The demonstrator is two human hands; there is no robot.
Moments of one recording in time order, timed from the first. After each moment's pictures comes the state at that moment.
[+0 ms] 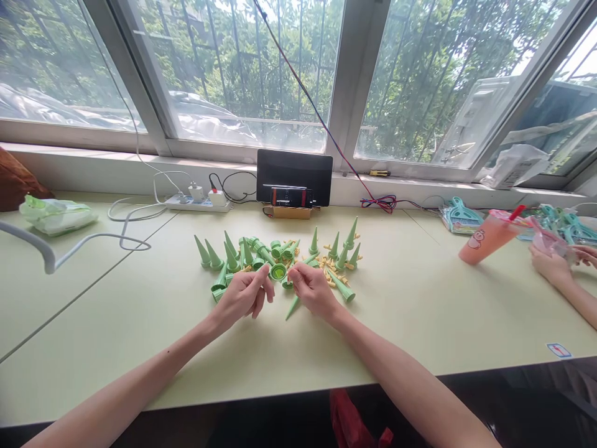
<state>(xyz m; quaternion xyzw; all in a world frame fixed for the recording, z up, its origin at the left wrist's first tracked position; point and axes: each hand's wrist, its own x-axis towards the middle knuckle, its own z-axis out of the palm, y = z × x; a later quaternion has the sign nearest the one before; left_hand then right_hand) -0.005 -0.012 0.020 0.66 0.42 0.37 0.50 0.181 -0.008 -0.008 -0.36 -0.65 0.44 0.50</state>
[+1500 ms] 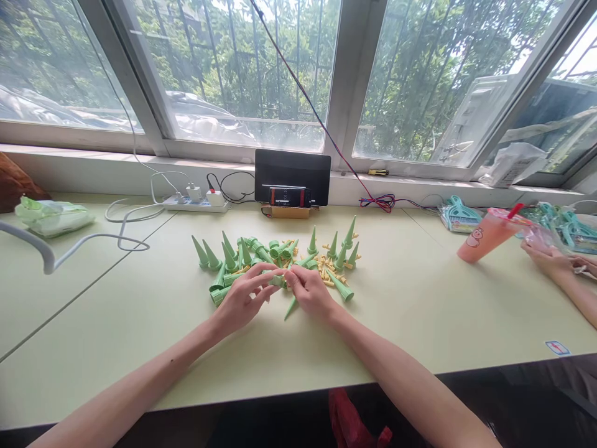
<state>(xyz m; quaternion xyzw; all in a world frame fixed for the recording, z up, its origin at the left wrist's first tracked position) -0.012 -0.004 -0.003 0.82 0.32 0.39 0.27 0.181 -0.009 -0.010 -0.39 -0.69 0.39 0.46</state>
